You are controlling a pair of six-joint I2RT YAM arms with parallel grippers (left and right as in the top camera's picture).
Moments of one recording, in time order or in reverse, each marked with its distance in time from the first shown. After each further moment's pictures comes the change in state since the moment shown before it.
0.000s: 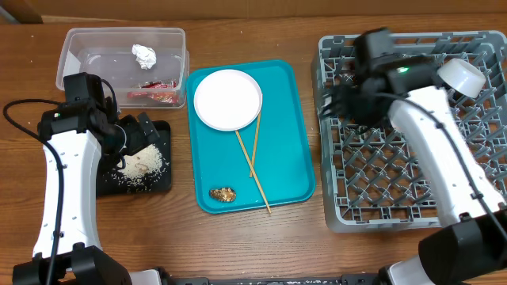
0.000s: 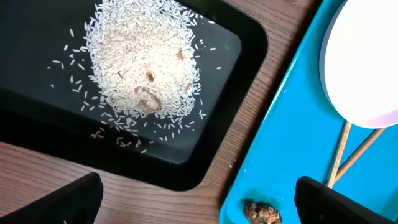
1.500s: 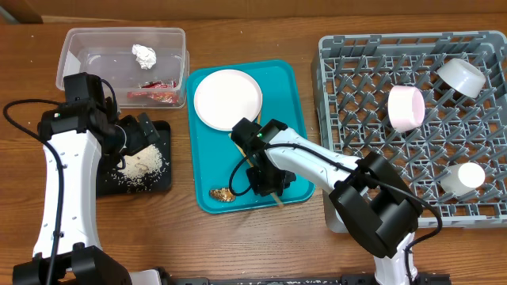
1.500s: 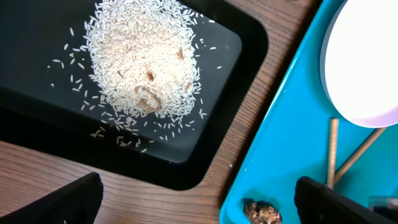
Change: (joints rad) left arm 0.000 0.000 0.000 -0.003 0.000 0.000; right arm 0.509 0.358 -0.217 0.187 -0.028 0.042
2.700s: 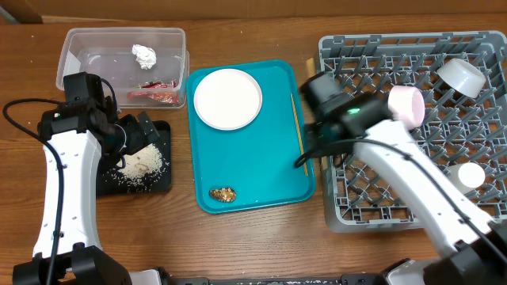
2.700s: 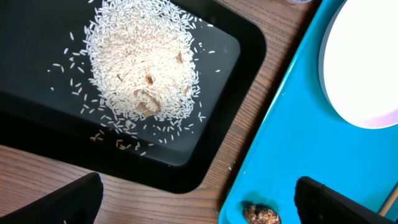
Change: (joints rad) left arm 0.000 0.000 0.000 0.010 0.000 0.000; right arm -0.292 -0.461 0.018 -0.151 0.205 -0.041
